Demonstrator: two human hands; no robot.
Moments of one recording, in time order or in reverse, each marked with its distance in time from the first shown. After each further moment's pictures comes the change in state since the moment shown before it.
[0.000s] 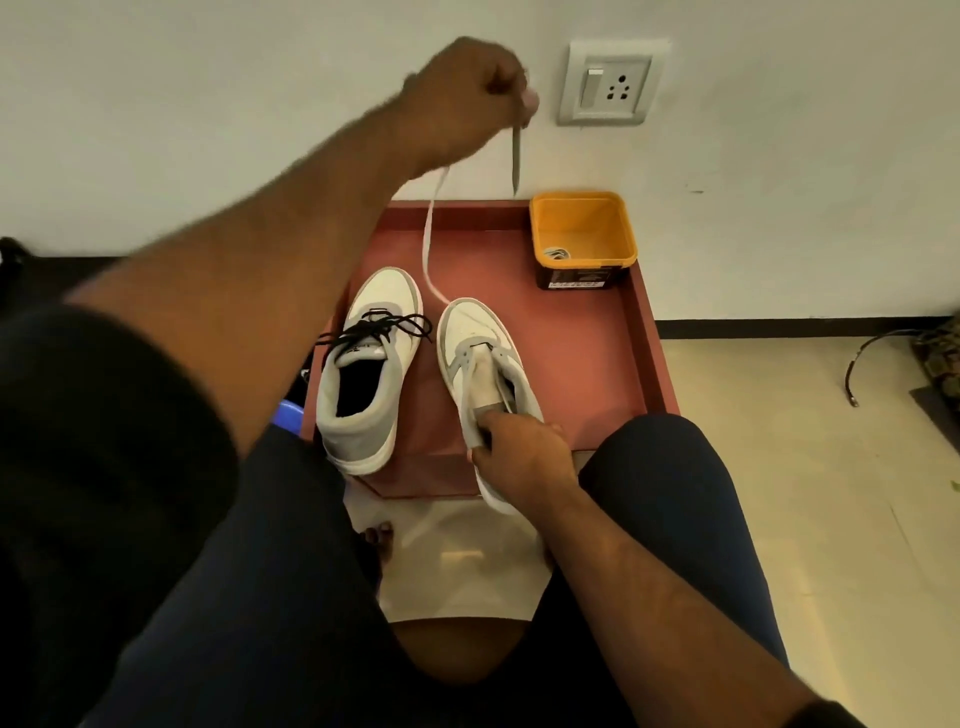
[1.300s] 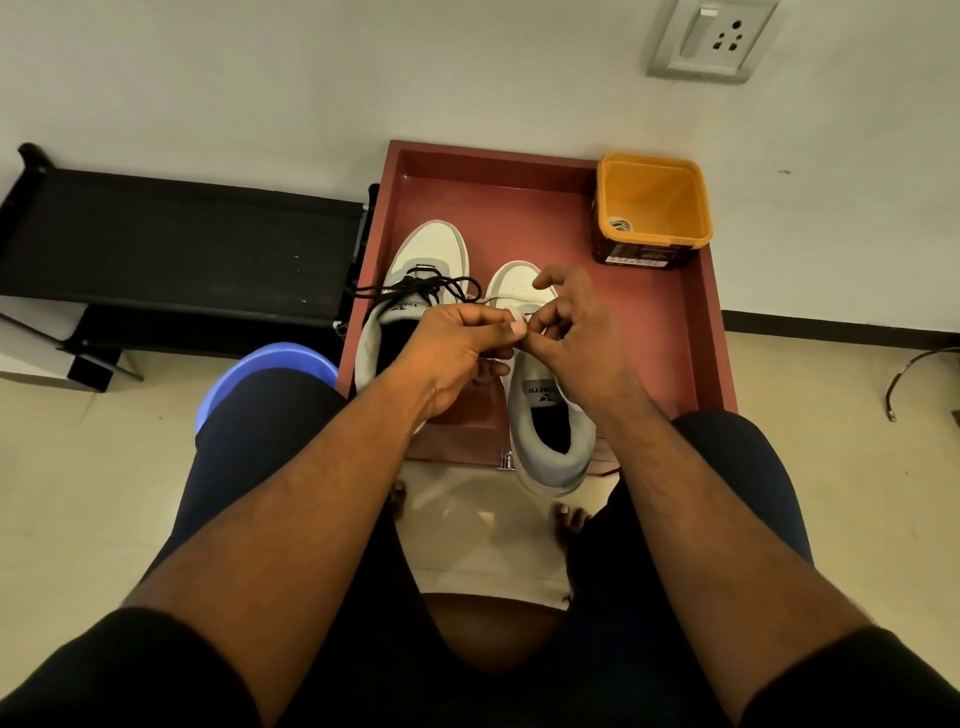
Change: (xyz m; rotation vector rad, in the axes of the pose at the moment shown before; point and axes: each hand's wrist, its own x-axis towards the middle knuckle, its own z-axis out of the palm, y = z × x) left_hand -0.168 -0.098 0.105 -1.026 0.093 -0.730; right_hand 0.060 0.002 -0.033 0.700 0.256 -0.275
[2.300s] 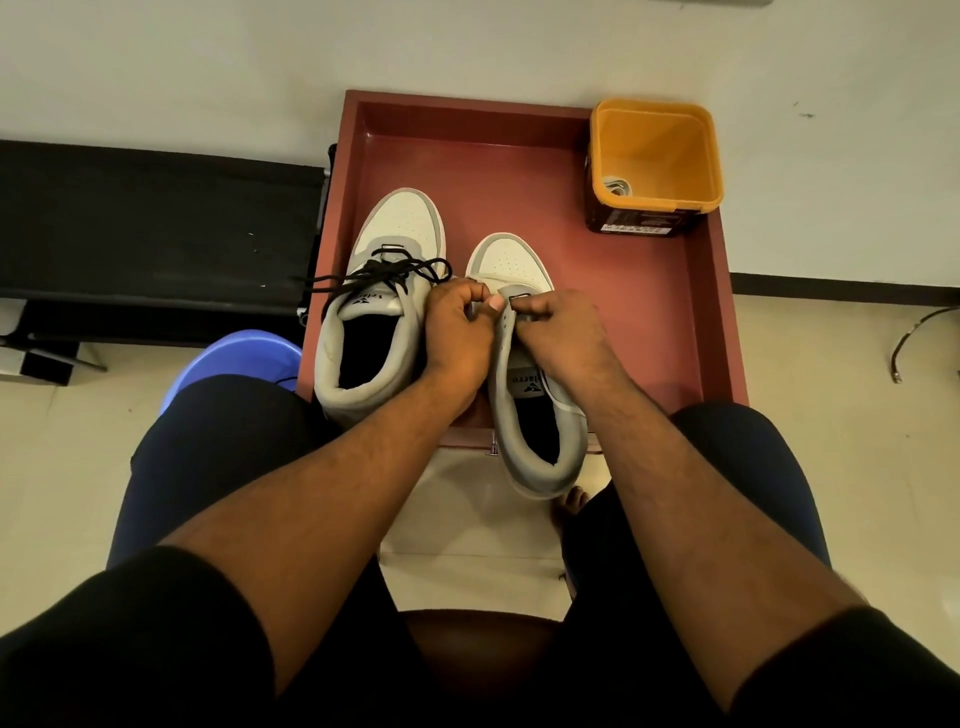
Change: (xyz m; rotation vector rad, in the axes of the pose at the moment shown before) left_hand 0.079 -0.059 0.017 0.352 0.383 0.380; right_hand 0.035 0.047 0.018 -0.097 0.018 0.453
